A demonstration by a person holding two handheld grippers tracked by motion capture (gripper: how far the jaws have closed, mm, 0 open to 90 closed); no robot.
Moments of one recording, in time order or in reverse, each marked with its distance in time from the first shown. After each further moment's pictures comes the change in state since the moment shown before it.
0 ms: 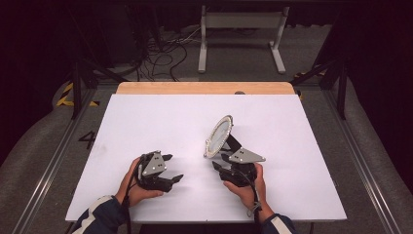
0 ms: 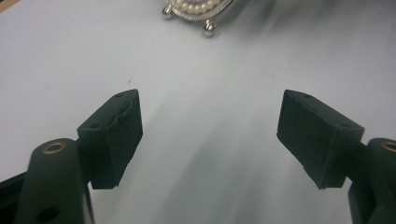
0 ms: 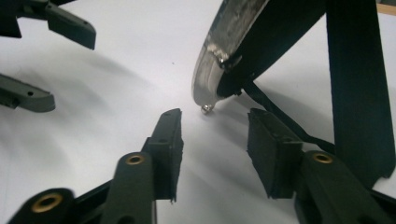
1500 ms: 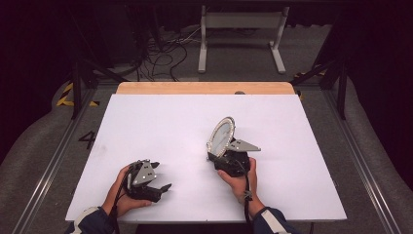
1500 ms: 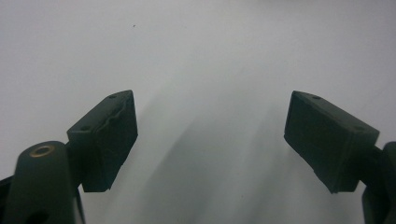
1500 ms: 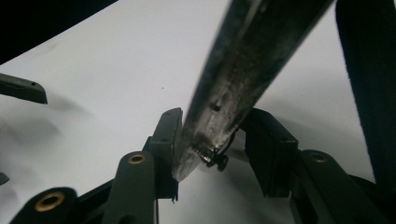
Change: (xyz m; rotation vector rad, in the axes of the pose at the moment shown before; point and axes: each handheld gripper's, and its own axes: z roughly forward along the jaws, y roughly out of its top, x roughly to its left) left arm -0.006 -0.022 -0.014 0.069 0.025 -0.008; right arm -0.007 0.012 0.022 -0.005 -0.003 0.159
